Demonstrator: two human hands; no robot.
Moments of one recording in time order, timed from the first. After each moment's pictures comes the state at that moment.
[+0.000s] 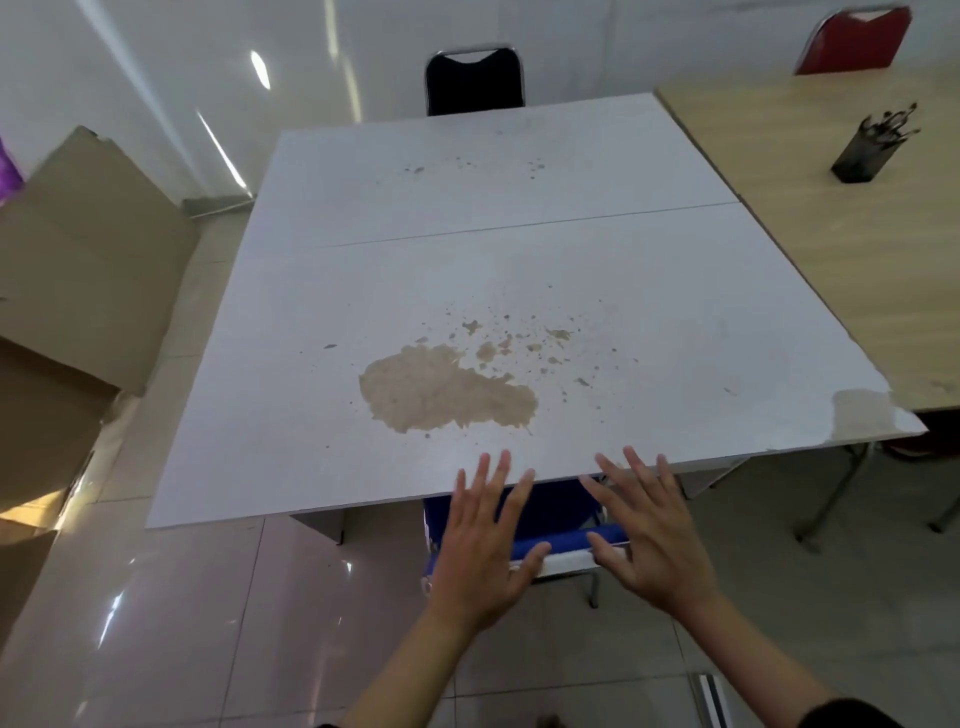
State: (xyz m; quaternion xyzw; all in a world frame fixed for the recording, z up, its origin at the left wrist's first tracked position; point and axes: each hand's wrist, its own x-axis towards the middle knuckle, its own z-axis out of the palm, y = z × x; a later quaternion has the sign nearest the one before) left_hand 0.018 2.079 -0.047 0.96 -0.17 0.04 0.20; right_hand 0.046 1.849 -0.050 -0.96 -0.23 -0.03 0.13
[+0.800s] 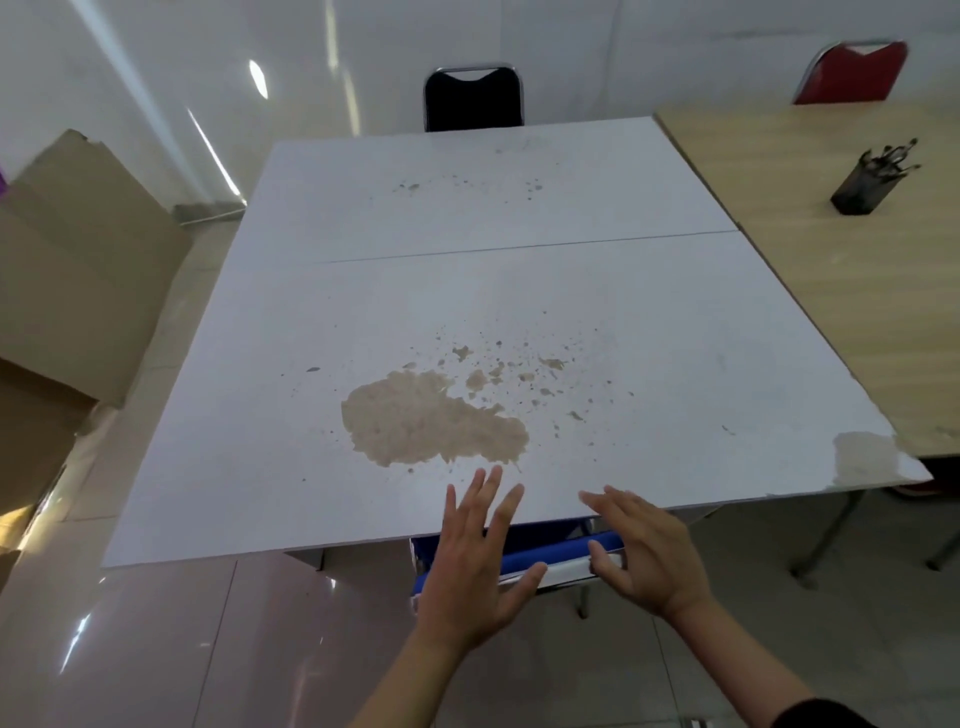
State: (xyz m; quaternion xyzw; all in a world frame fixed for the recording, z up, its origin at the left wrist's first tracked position) left_hand 0.060 2.069 -0.054 0.95 -0.16 0.05 0.25; right_hand 0.096 1.839 -0.063 -0.96 -0.21 -0.05 0.18
